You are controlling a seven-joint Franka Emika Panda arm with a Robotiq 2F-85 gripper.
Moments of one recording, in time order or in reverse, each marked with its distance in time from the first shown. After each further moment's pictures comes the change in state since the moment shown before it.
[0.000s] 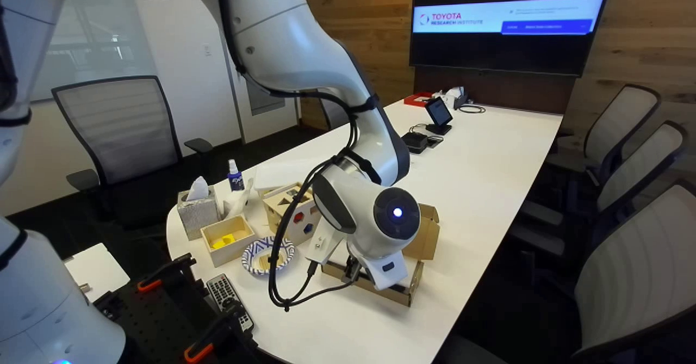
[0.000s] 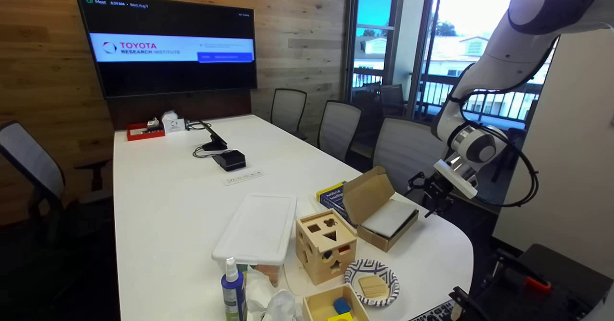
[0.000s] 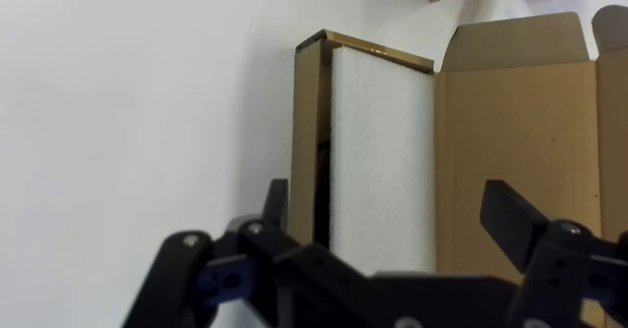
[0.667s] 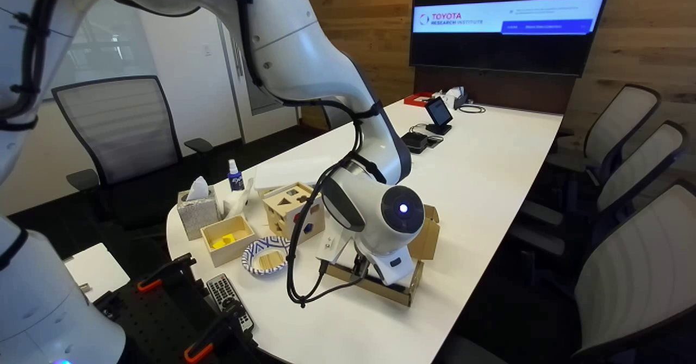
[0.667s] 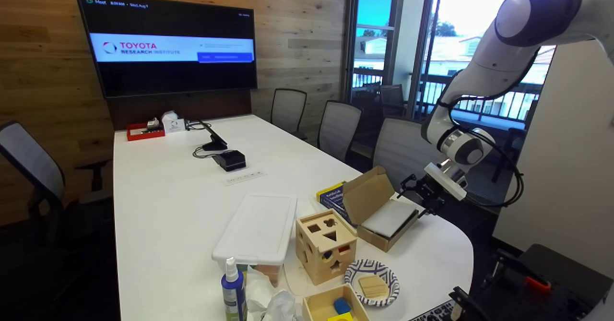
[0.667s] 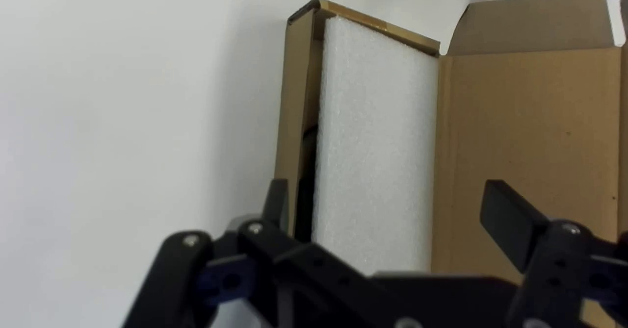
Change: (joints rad) arm 0.021 0.075 0.018 0.086 0.004 0.037 0.000
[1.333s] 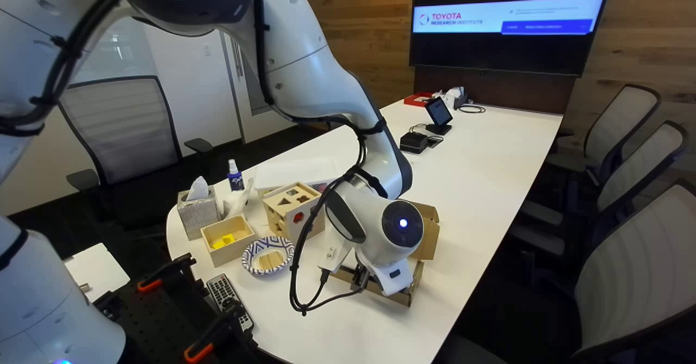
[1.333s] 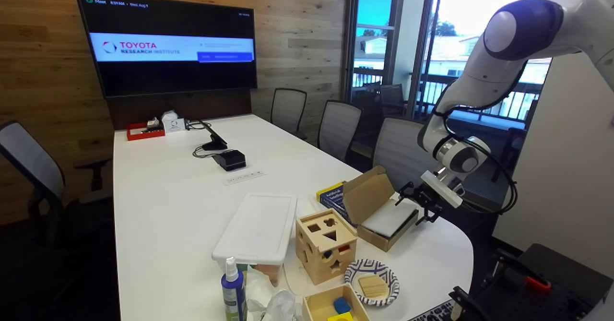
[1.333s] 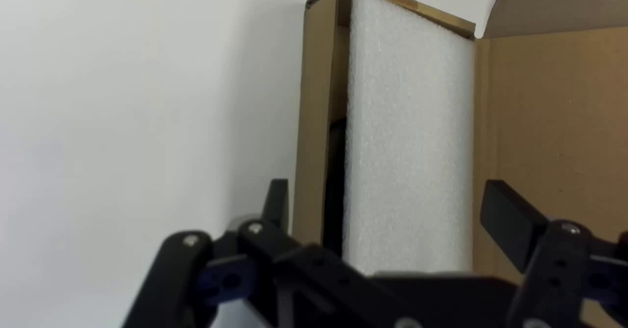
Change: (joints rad) arm 0.001 0.089 0.006 0.058 0.035 0.012 0.000
